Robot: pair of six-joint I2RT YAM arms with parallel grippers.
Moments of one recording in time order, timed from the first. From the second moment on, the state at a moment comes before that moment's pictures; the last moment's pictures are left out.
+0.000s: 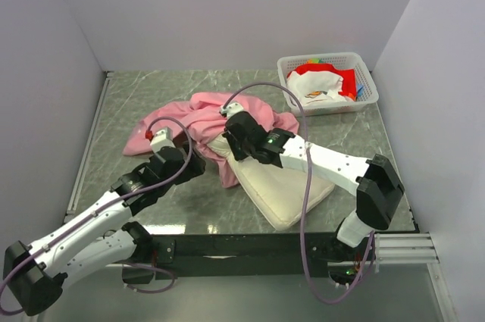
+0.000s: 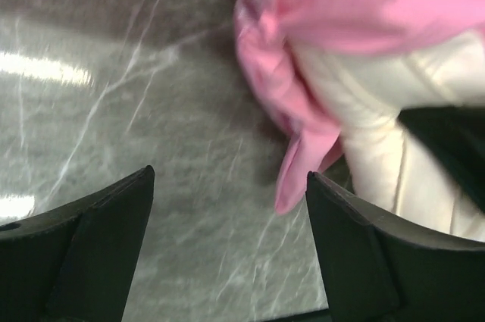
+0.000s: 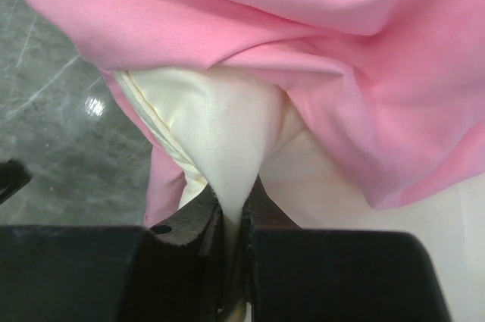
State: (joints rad) left arm -0.73 0.81 0.63 -0.50 -0.36 -0.93; right arm 0.94 1.60 1.28 -0.45 0.26 0.28
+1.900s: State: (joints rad) left arm -0.96 0.87 1.11 -0.69 -0.49 -0.79; right arm 1.03 1.55 1.04 -0.25 0.29 0.46
